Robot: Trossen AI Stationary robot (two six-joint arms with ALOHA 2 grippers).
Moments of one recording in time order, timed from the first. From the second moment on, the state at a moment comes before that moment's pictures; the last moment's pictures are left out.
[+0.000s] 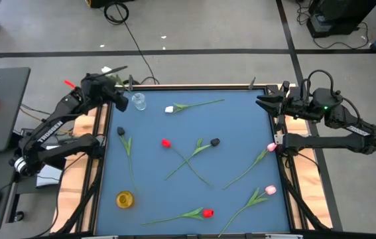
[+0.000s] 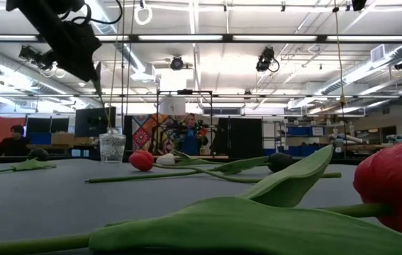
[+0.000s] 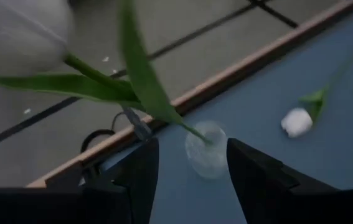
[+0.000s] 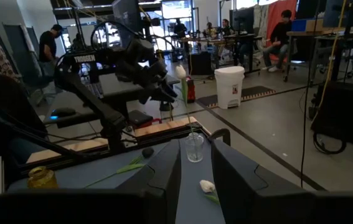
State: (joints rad) left arm 0.86 0.77 0.85 -0.72 -0.18 0.00; right arm -0.21 0.52 0.91 -0.44 0.11 0.11
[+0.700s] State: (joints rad) left arm 0.36 0.89 0.98 -0.82 -0.18 -0.06; right arm -0.21 0.52 0.91 -0.44 0.11 0.11
